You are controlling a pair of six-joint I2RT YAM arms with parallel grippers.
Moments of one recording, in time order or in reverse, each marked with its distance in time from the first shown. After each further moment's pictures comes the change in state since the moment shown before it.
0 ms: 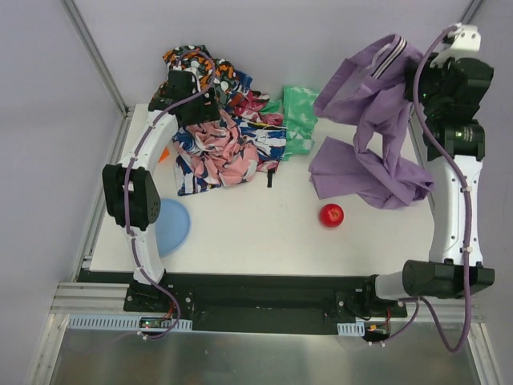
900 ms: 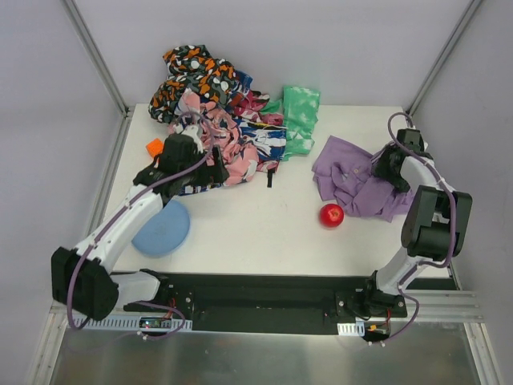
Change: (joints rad) left arm -0.210 -0.718 -0.798 0.111 -0.018 -0.135; right arm -0.114 0.292 -0.716 0.002 0.308 0.338
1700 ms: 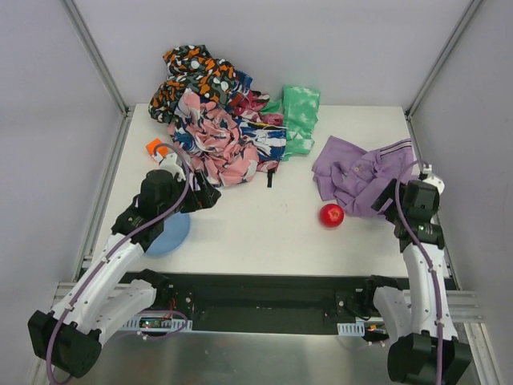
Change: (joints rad) left arm -0.006 -0.483 -0.390 0.070 0.013 -0.111; right arm 0.016 -0.913 -0.464 -0.127 -0.037 -0.020
